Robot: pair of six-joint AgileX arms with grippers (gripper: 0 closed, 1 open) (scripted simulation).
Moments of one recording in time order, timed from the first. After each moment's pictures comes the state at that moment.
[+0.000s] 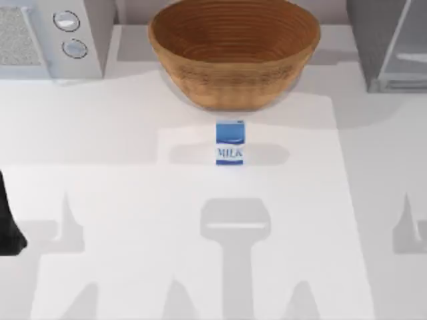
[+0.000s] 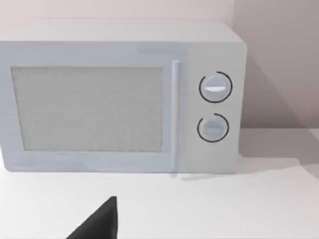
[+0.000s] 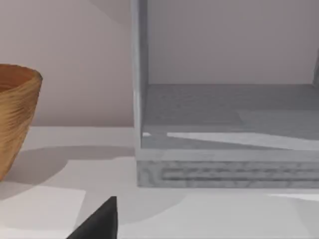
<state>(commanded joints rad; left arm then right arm) 0.00 0.00 0.00 0.00 0.00 0.00 0.00 0.00 0.00 0.00 0.00 0.00</state>
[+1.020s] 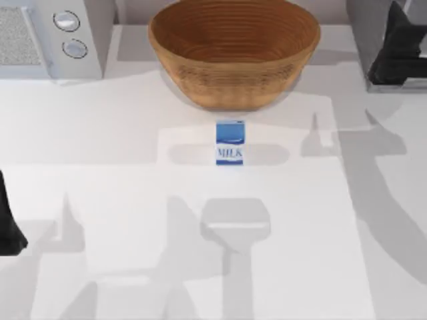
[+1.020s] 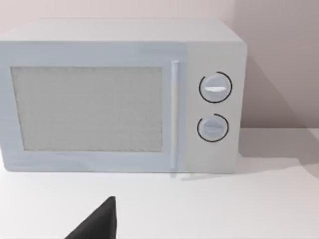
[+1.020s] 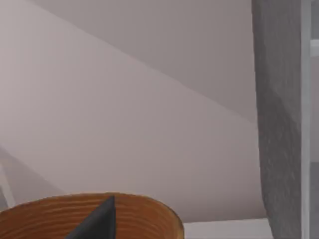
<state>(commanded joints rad) 0.00 0.00 0.00 0.00 0.00 0.00 0.49 1.07 0.62 0.46 0.41 0.16</state>
